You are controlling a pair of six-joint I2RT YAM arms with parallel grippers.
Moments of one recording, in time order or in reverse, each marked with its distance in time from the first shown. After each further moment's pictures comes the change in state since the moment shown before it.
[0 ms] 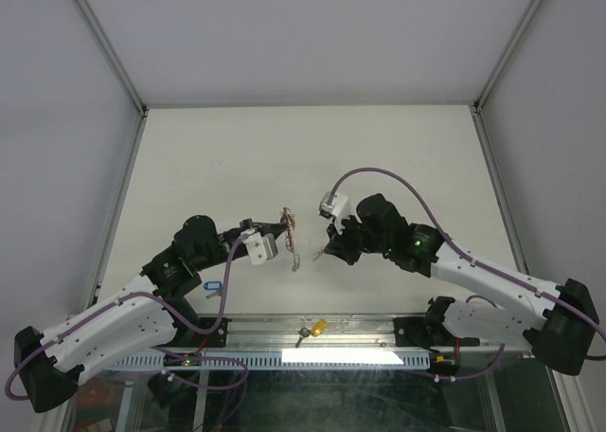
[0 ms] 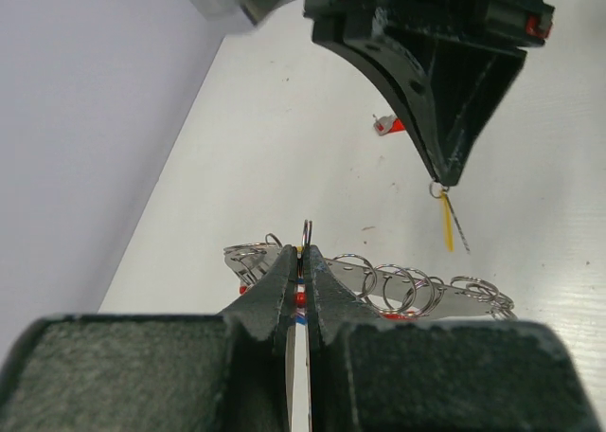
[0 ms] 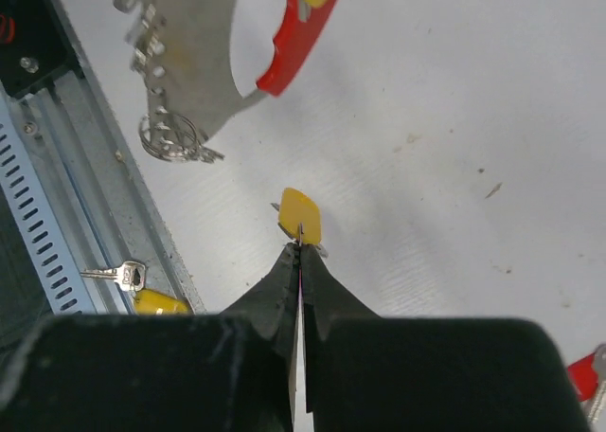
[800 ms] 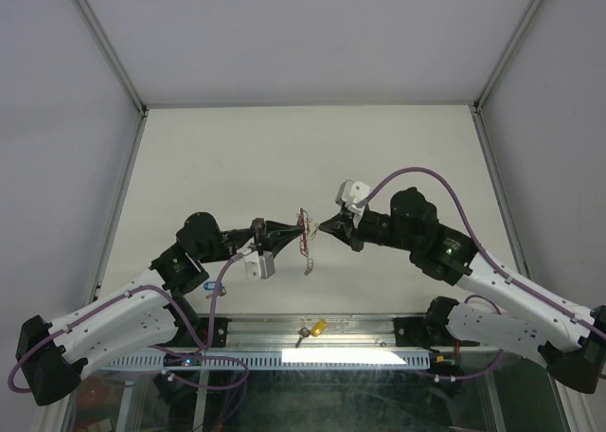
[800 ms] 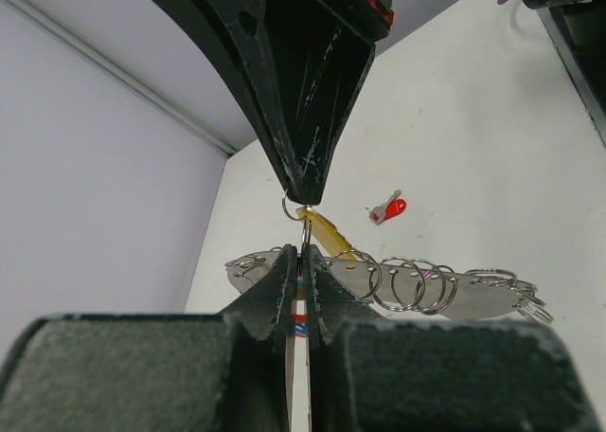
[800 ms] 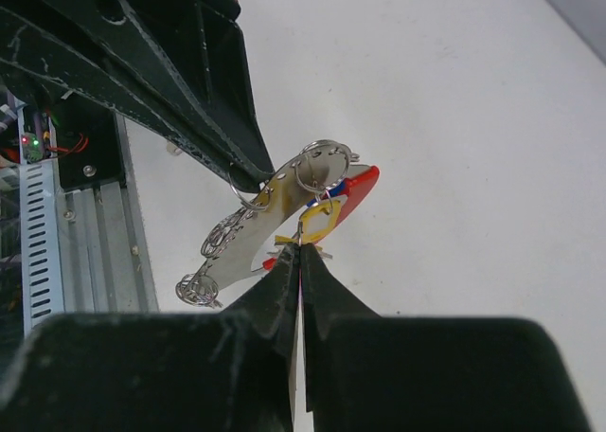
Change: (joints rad) left arm 0.000 0.081 -0.004 0.223 0.284 0.134; right arm 0.008 -0.187 0.122 0.084 -0.057 -0.172
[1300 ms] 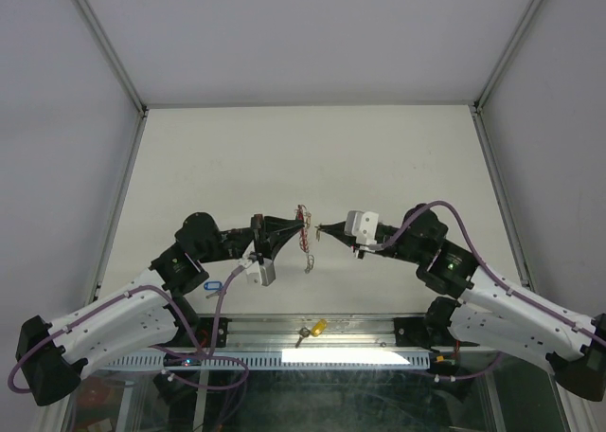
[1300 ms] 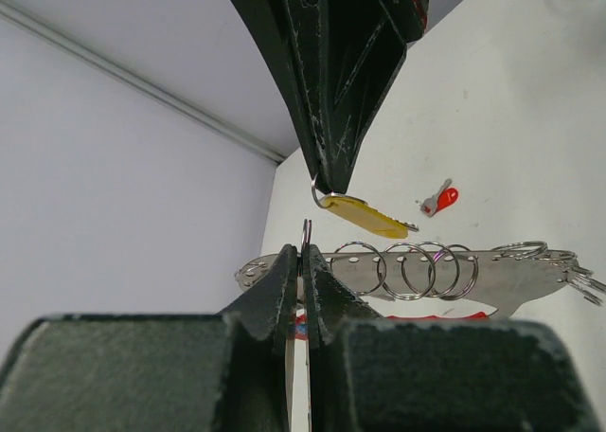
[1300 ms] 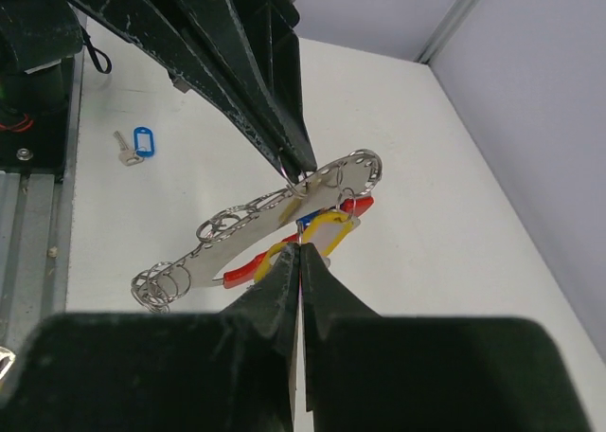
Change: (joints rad) left arm 0.000 -0.001 0.000 0.020 -0.009 0.153; right arm 0.020 -0.139 -0.202 0.261 -0.049 -0.253
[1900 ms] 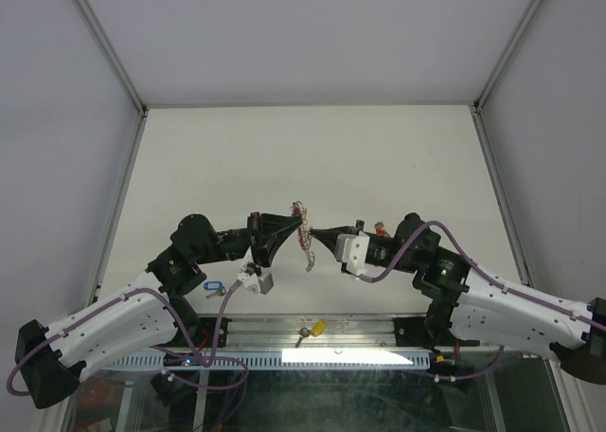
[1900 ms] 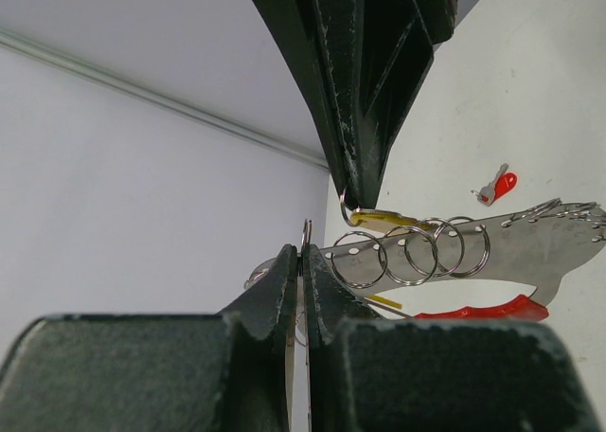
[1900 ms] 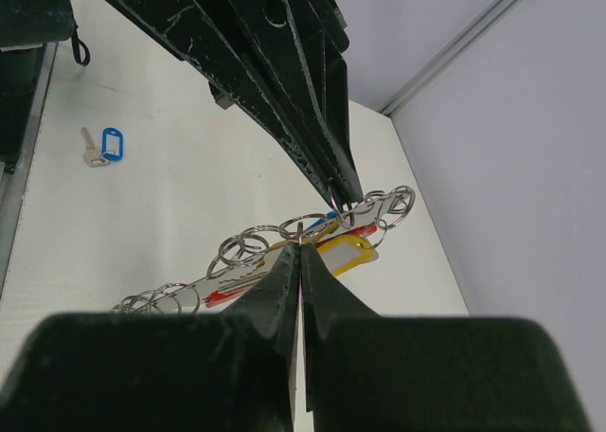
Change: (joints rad) left arm 0.000 -0.033 0.000 0.001 0.003 0.206; right arm 0.137 0.014 -0.024 0.100 0.099 -0.223
